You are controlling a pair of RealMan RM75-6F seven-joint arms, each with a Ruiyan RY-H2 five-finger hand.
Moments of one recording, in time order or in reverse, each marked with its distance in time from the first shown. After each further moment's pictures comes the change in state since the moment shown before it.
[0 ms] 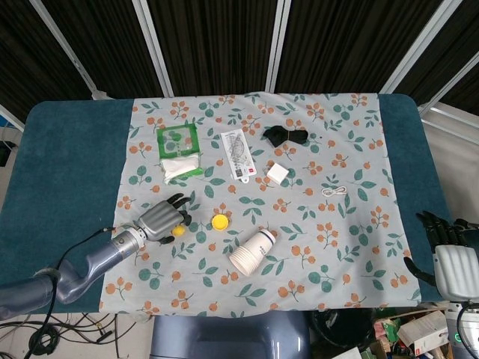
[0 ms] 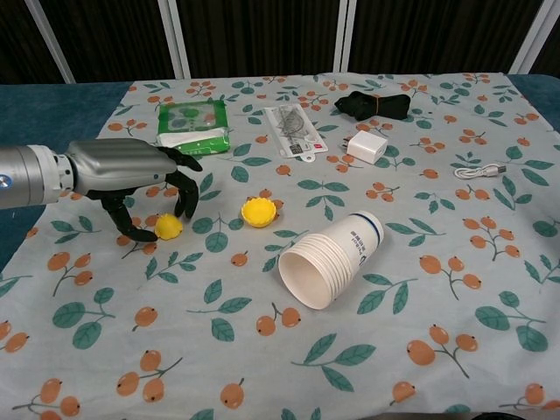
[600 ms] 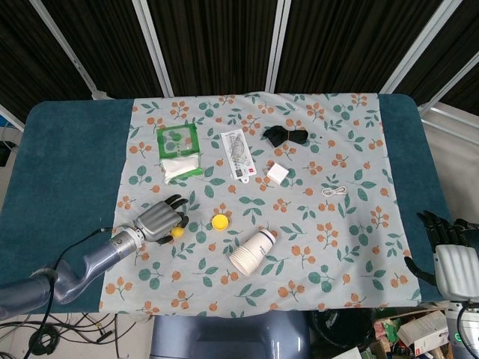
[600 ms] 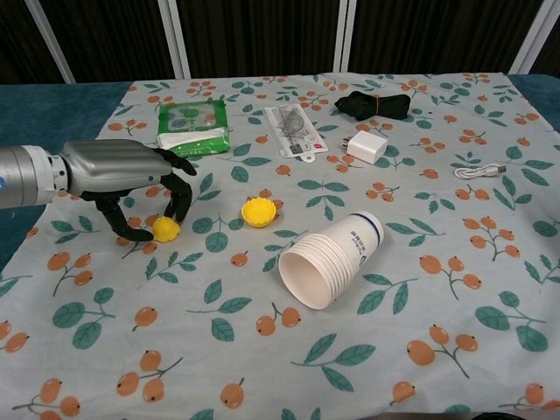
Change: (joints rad) left arm 0.002 0.015 0.010 -0.007 0.003 -0.004 0.002; right arm 0.000 0.000 0.003 0.000 0.007 -0.003 -0.003
